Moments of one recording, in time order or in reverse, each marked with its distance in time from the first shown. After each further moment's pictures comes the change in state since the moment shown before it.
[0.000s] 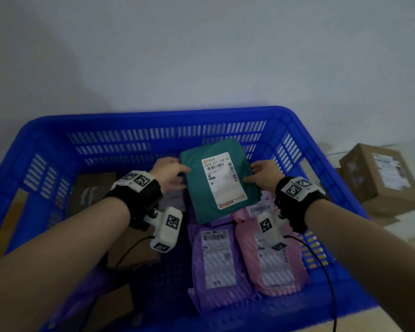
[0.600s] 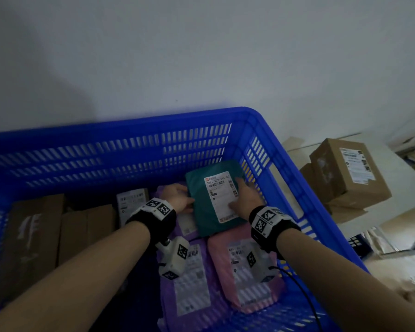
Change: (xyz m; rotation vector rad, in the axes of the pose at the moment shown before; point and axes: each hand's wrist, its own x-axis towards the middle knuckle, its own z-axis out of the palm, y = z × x) left_hand 0.047 -0.038 0.102 0.123 -0.041 -0.049; right_hand 0.026 0.072 0.002 -0.483 0.038 0.101
